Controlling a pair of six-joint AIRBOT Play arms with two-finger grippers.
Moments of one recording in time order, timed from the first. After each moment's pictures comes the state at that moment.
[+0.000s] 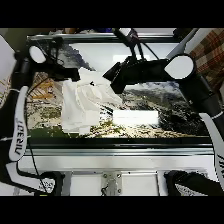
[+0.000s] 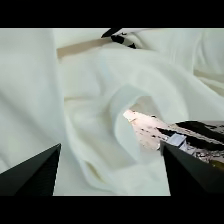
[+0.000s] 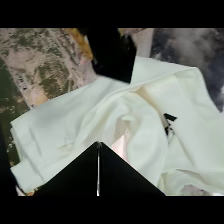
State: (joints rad) left arm -0.13 -1.67 1.75 1.35 -1.26 -1.50; right arm 0.43 -1.30 1.58 -0.84 0.94 0.80
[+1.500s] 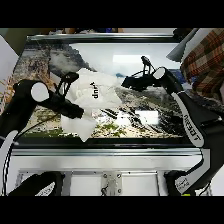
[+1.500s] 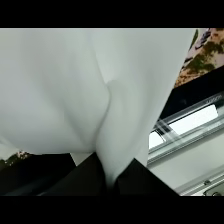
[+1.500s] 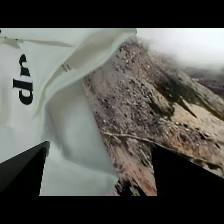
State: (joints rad) left arm -0.32 -1.10 1.16 1.37 -1.40 -1.48; right arm 0.19 -1.81 1.58 -0.86 0.86 1.44
